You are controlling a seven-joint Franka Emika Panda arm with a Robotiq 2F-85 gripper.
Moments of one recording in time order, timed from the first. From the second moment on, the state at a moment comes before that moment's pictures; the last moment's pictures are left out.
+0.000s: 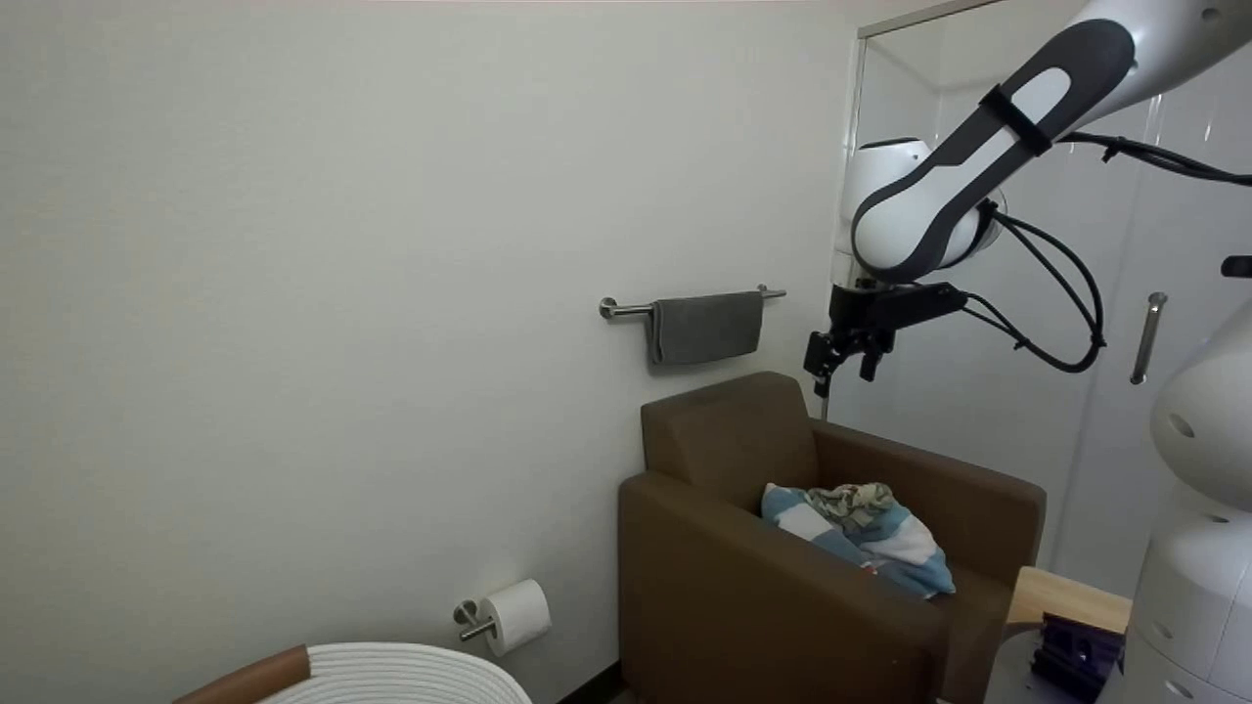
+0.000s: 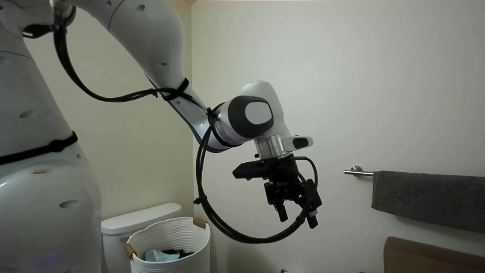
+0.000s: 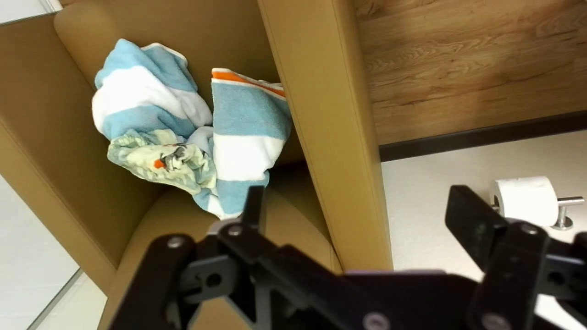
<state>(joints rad) -0.35 -0.38 -0.20 -2.69 -0.36 2.53 0.15</state>
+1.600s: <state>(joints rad) -0.50 0.28 -0.38 -2.16 -0.36 2.72 0.32</state>
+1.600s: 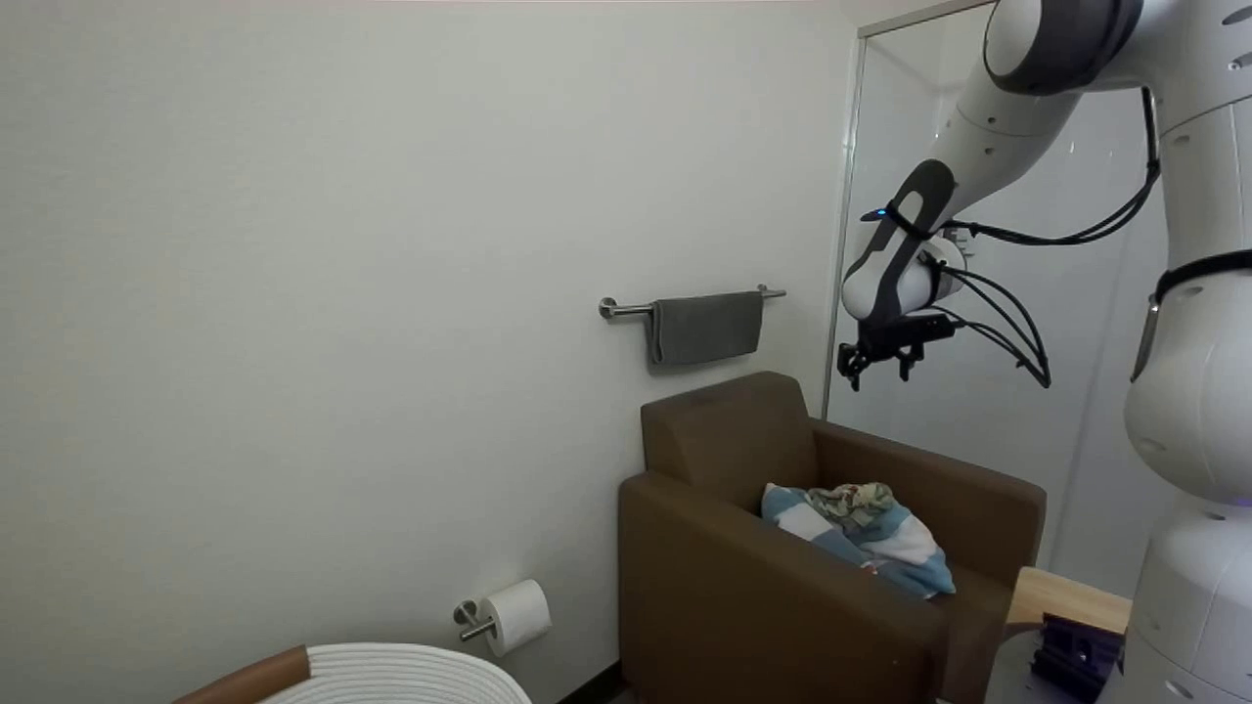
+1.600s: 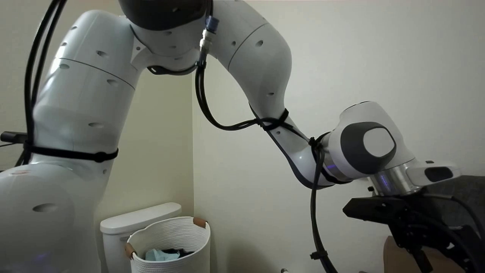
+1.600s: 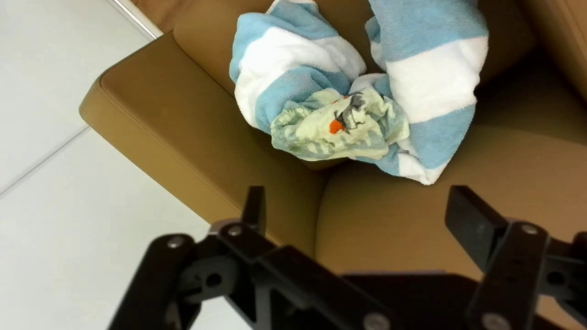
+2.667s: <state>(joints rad) -0.46 0.61 -0.46 -1.85 -0.14 2.70 0.33</state>
